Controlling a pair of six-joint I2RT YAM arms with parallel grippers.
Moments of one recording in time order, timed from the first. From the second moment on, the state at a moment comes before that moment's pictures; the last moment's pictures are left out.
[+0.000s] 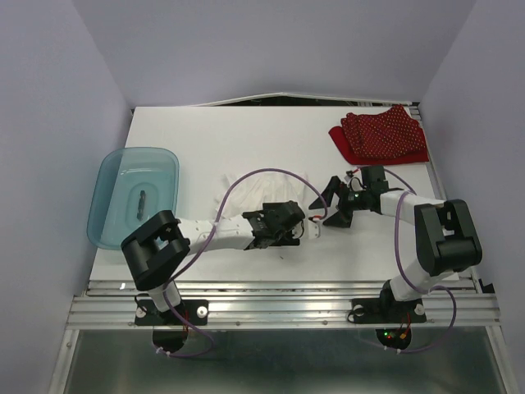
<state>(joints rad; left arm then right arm) -1.08 1.65 0.97 -0.24 -0.37 0.65 0.13 1.60 0.75 -0.14 -0.80 0.72</state>
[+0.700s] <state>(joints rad) -0.85 1.73 1.00 -0.10 -0.09 0.62 0.14 1.63 0.71 0.11 -0.74 0.80</state>
